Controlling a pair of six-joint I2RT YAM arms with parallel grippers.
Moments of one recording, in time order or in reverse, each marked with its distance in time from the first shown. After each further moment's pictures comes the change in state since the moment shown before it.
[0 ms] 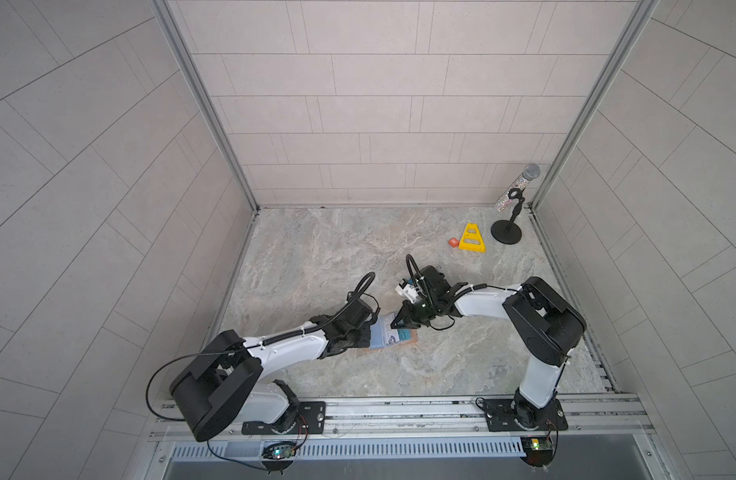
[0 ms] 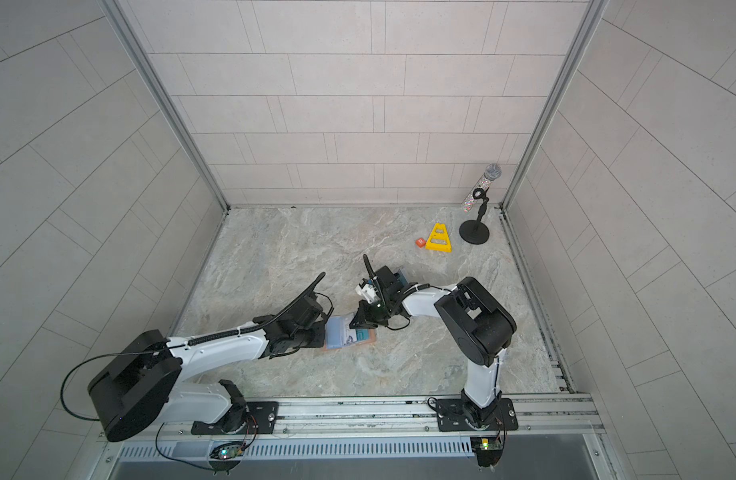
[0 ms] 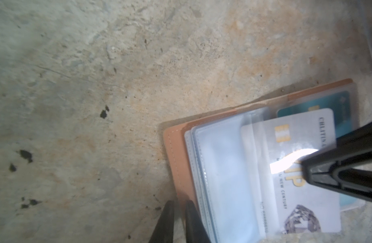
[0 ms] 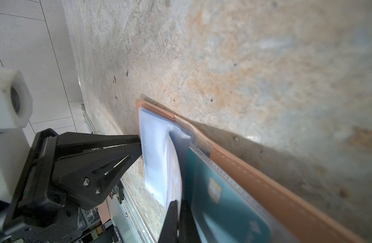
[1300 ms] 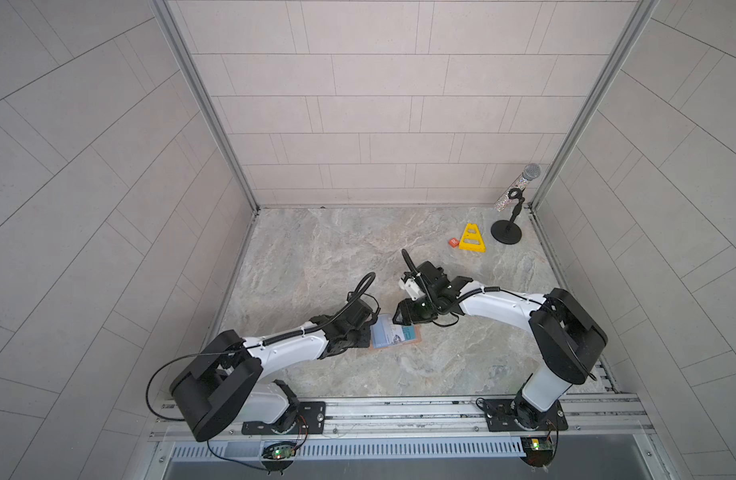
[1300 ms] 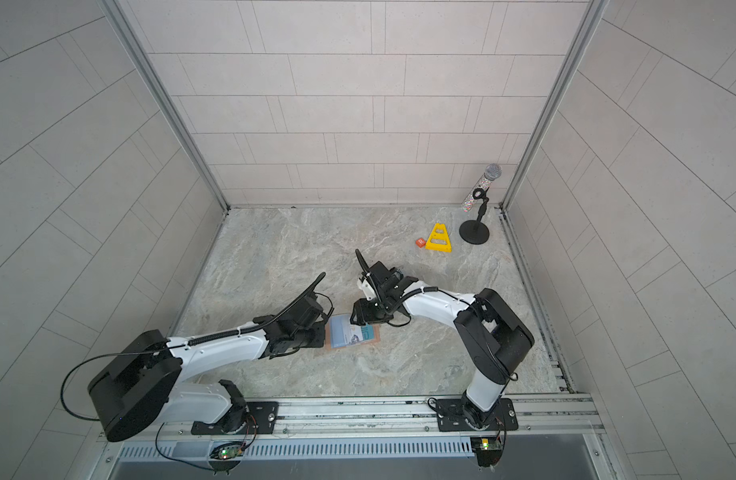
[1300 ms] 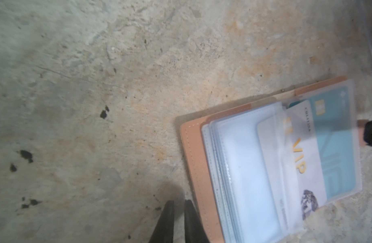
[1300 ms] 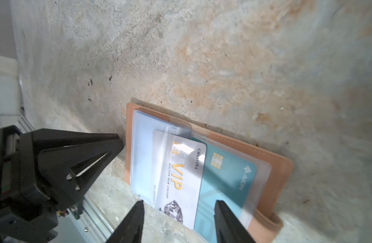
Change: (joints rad) left arm -0.002 0.000 0.000 -0.001 -0.007 0.000; right arm 0.071 -0.148 0.097 -0.310 0.347 -0.129
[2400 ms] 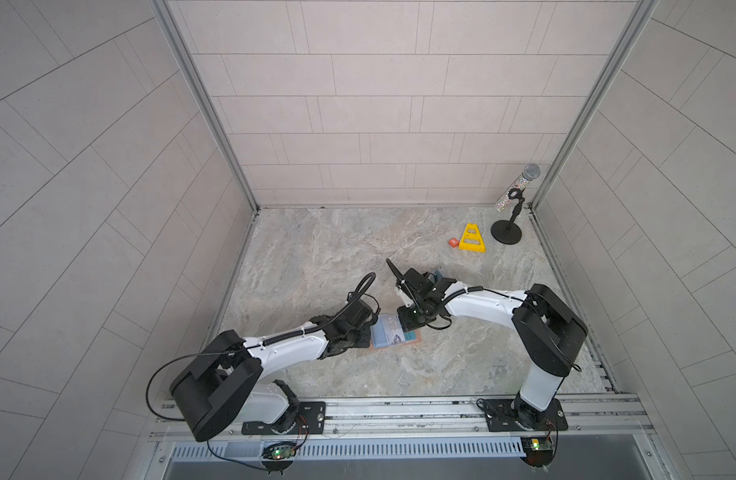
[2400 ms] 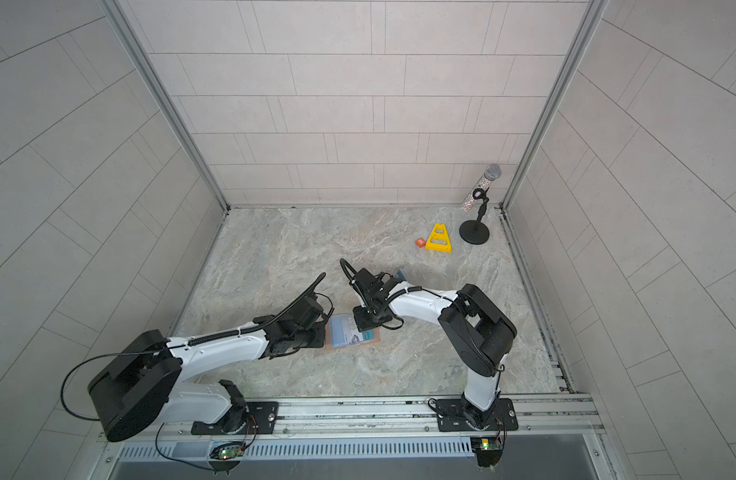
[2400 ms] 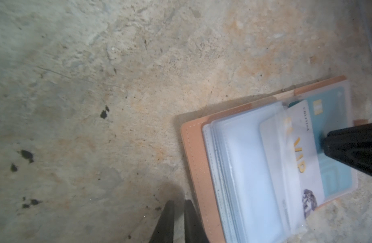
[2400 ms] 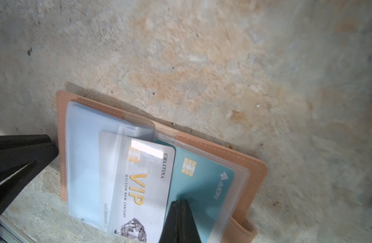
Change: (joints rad) left arm -0.002 0.000 0.000 -0.001 -0.004 0.001; right arm 0.078 0.106 0.081 -0.112 0.211 -0.066
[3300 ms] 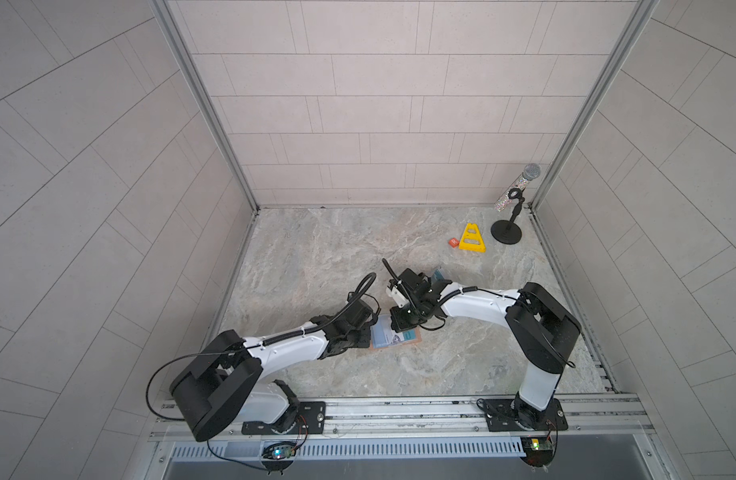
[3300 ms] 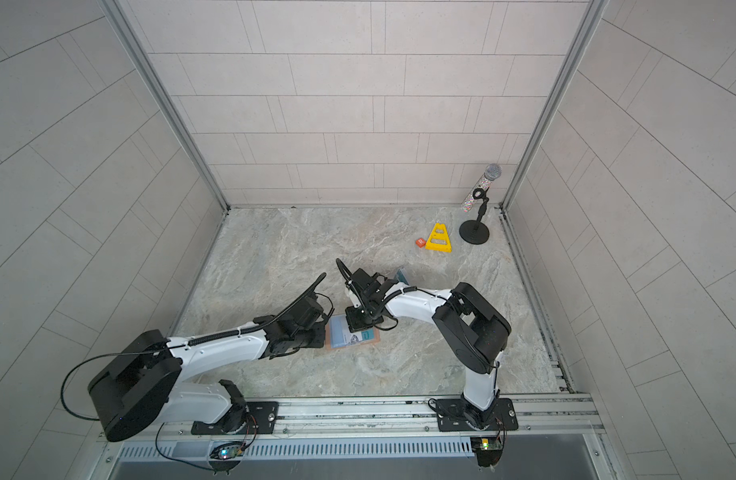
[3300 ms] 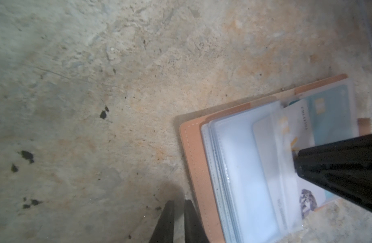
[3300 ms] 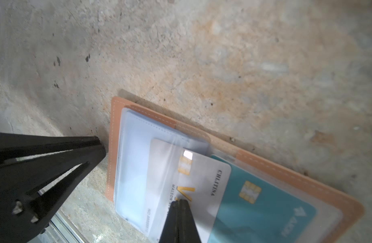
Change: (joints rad) left arm -0.002 0.000 0.000 0.000 -0.002 0.006; right arm 0.012 0.026 0.001 0.095 -0.134 0.042
